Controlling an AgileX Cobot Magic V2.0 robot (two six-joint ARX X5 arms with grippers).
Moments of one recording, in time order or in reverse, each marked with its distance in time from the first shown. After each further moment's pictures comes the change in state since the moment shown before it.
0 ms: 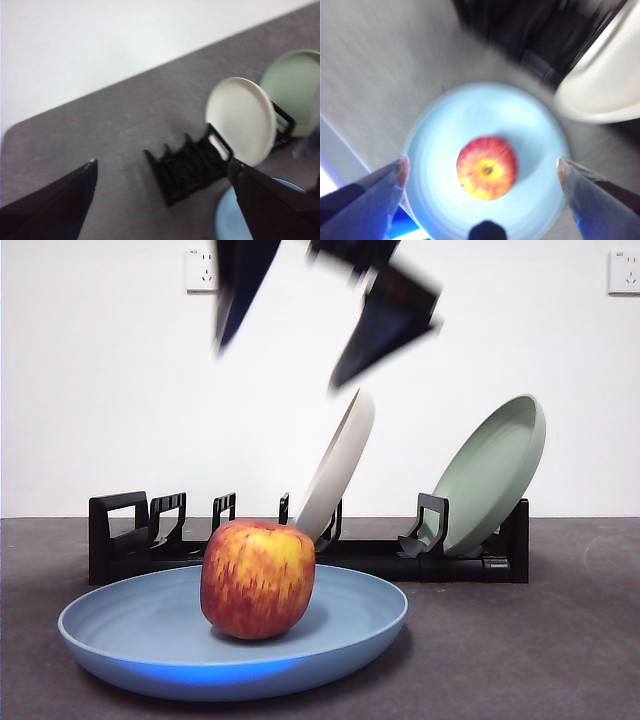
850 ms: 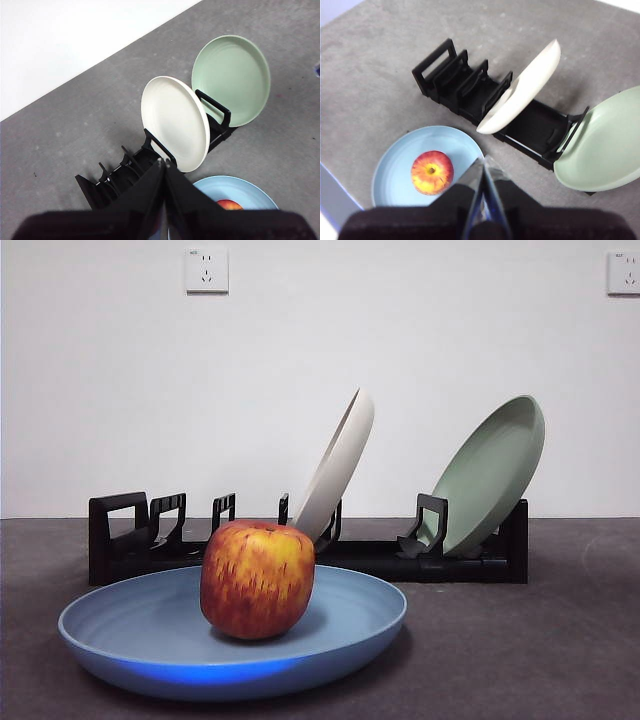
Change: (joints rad) left arm 0.000 0.090 -0.159 0.265 0.207 0.111; right arm -0.192 -0.457 -0.126 -0.055 0.004 -0.129
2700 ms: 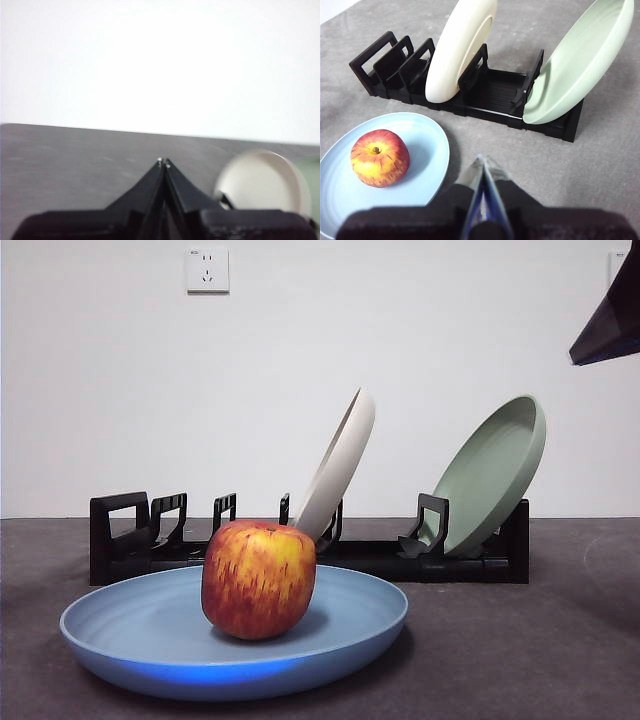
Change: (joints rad) left arm 0.466 -0.812 -0.815 0.549 0.051 -0.165; right arm 0.000 -0.475 -0.723 0.418 0.180 0.175
